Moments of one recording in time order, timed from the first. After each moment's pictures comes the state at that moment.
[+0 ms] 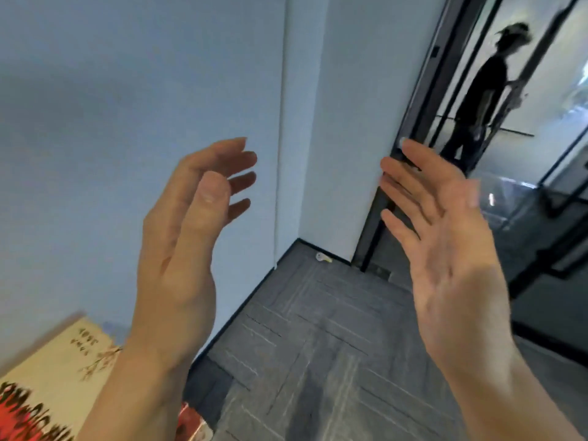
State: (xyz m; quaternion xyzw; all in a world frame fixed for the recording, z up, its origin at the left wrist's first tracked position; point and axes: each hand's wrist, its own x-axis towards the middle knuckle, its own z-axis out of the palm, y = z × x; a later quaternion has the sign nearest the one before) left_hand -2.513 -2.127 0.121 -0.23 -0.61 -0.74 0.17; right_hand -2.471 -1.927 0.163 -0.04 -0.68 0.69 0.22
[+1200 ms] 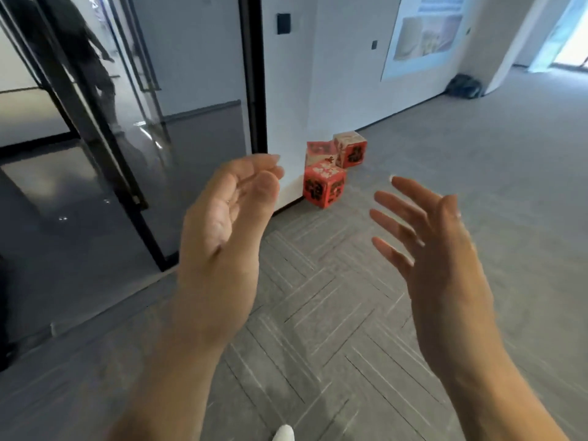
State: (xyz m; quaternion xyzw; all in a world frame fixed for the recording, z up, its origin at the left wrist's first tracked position) left_hand -2.033 -1.332 0.065 -0.57 -0.42 -0.64 -0.30; right_hand -1.839 -1.335 0.056 -0.41 -0.53 0.42 0.61
